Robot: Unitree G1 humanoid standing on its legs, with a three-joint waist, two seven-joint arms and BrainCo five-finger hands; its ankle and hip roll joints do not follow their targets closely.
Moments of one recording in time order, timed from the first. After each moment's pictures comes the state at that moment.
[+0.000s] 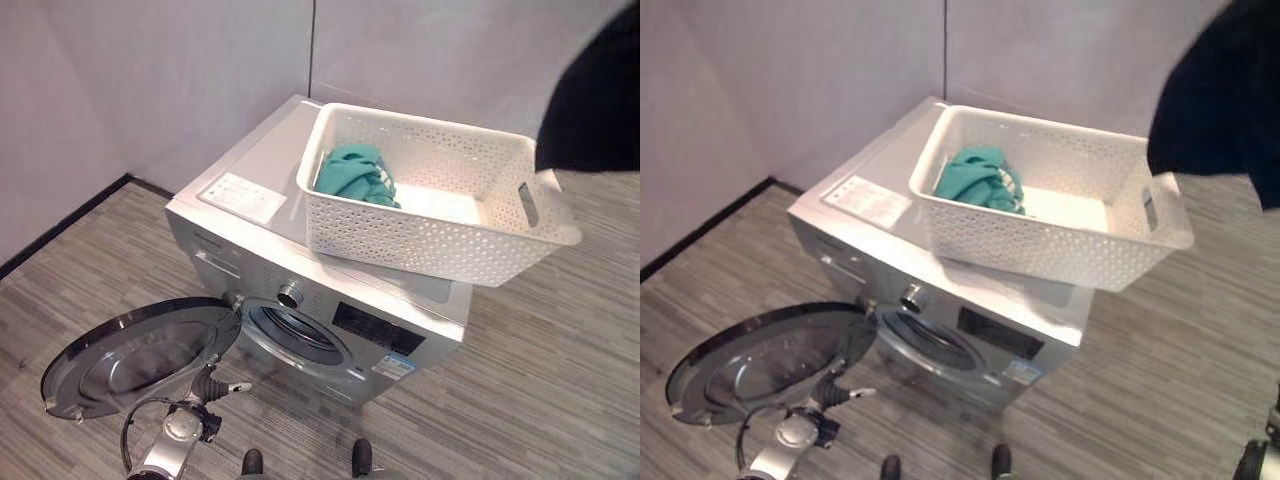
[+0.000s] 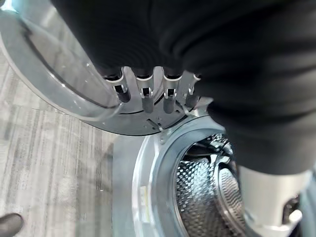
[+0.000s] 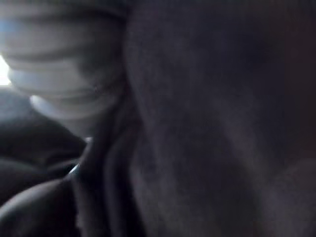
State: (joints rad) left arm 0.05 0.40 -0.19 0.65 0.05 -0.02 0.11; right arm -0.16 -0.82 -0.58 -0.15 -0.42 0.17 -0.63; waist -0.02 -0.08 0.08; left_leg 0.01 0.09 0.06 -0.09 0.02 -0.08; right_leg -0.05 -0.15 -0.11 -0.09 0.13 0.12
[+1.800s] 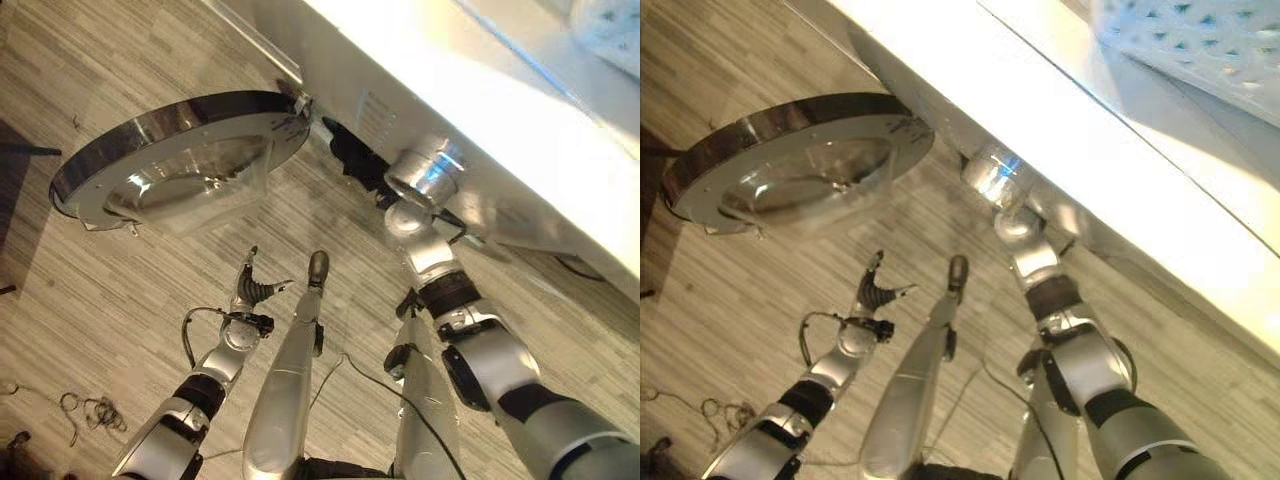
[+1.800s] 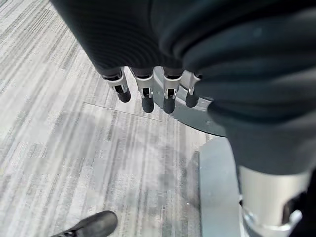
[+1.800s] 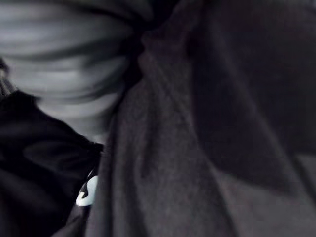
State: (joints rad) left arm -0.43 0.31 -0.46 0.66 -0.12 -0.15 0.47; right arm -1.01 -0.17 0.14 0.64 0.04 -0.02 -0.87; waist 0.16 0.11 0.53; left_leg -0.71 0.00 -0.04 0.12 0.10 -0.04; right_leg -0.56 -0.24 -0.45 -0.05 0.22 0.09
